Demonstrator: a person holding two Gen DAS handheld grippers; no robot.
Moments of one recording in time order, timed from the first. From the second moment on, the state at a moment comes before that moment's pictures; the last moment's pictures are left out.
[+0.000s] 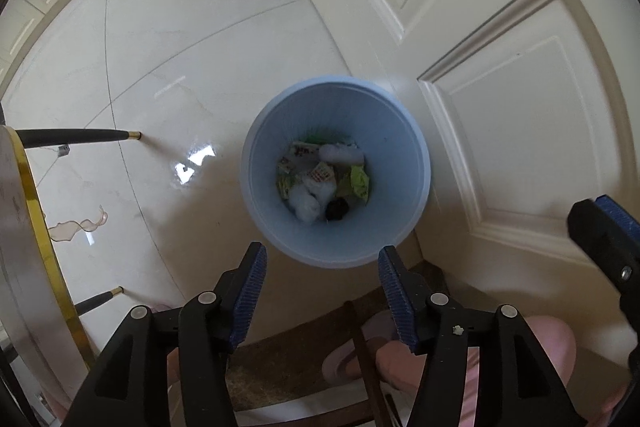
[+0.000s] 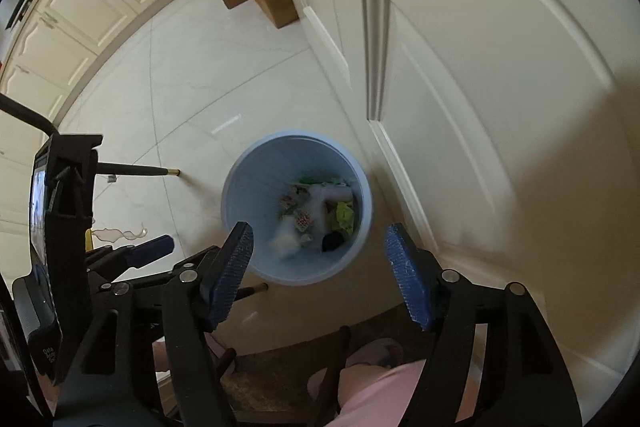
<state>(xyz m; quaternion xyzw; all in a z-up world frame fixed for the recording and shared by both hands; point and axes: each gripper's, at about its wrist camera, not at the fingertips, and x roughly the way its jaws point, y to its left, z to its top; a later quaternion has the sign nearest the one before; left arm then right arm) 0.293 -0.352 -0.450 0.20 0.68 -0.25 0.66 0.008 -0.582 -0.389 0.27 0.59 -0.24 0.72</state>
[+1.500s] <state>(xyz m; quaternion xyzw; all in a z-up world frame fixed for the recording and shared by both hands) 0.117 -0.053 -0.082 0.08 0.47 -0.18 0.86 0.008 -0.373 -0.100 0.13 0.42 -0.19 0.88</state>
